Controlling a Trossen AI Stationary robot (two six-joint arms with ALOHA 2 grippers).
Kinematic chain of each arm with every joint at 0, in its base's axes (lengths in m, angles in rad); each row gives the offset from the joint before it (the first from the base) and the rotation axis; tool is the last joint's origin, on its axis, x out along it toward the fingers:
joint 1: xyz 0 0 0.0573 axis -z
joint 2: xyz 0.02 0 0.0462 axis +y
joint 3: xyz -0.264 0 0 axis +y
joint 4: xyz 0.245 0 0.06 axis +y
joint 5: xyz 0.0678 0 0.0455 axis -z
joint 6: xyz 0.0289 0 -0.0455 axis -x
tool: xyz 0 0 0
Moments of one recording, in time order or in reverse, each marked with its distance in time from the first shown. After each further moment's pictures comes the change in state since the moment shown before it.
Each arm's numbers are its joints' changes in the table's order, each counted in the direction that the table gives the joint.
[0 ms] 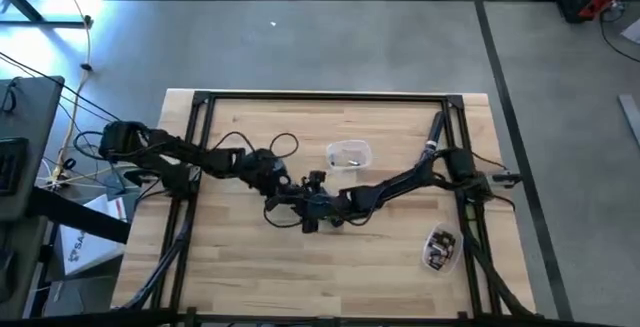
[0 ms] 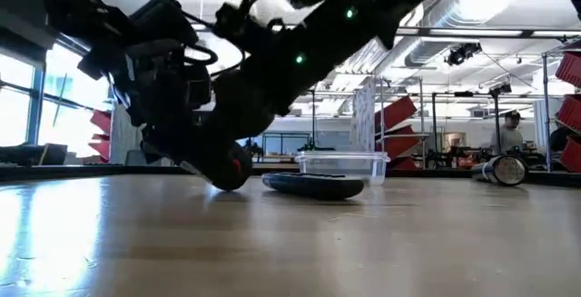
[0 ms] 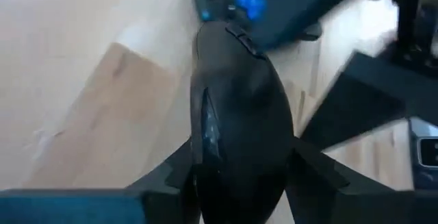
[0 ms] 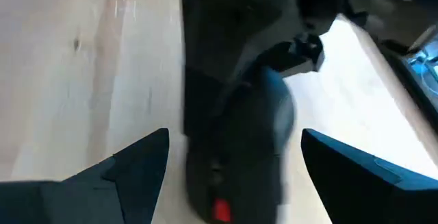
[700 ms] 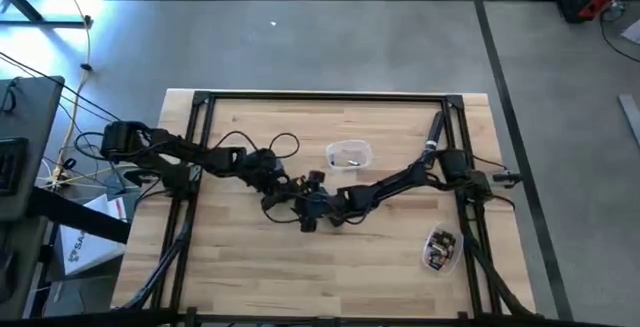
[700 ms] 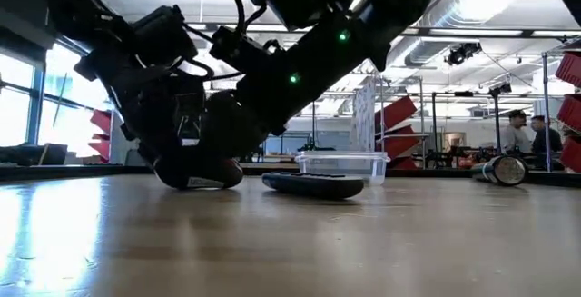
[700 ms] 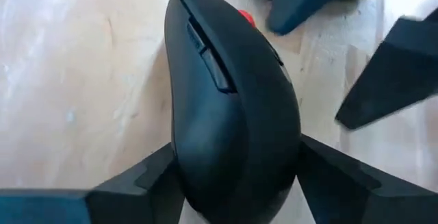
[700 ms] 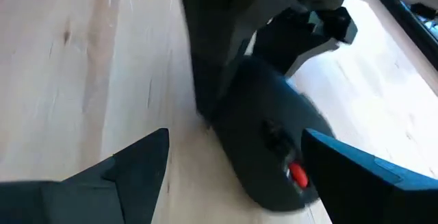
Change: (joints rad) left arm -0.013 0.003 0.003 0.073 -0.084 -0.231; right arm 0.003 0.001 0.000 0.047 -0.021 -0.030
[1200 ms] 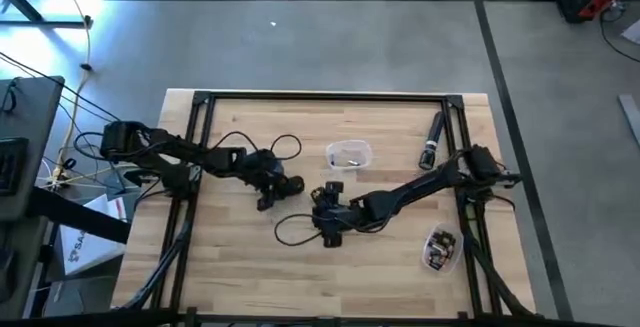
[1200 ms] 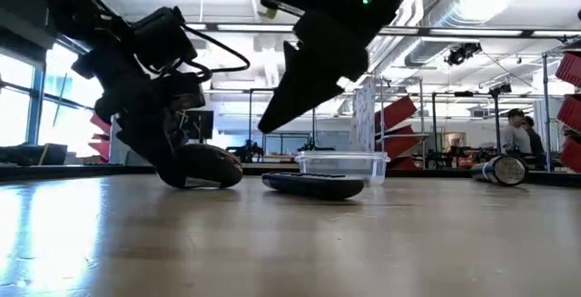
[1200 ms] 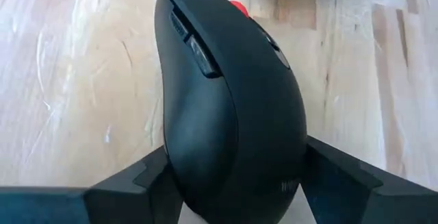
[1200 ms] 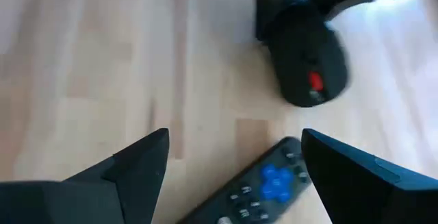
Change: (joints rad) left arm 0.000 0.000 0.000 0.014 -0.064 -0.191; right arm -0.105 -0.183 0.000 0.438 -0.030 -0.131
